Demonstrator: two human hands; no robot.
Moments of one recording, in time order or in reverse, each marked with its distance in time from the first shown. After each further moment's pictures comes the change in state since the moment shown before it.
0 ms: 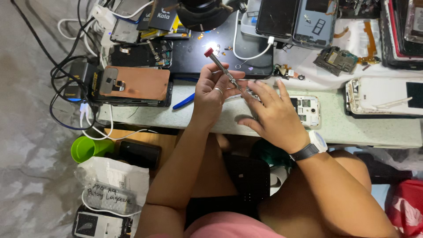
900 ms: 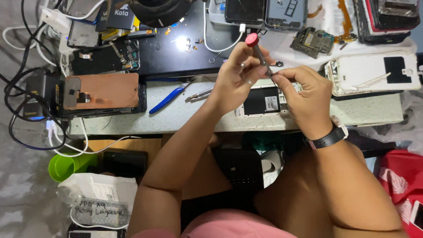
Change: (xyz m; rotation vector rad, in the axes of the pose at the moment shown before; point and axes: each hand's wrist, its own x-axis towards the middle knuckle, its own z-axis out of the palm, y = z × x) left_hand 0.037 -0.038 0.064 0.245 -0.436 0.099; right_hand -0.032 0.045 -0.034 0.400 0.367 0.495
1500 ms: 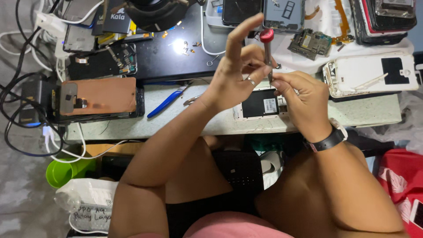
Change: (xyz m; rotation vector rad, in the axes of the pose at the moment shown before) left_hand 0.010 0.018 -0.011 0.270 -0.116 0.125; right_hand -0.001 0.003 -0.001 0.083 -0.064 0.101
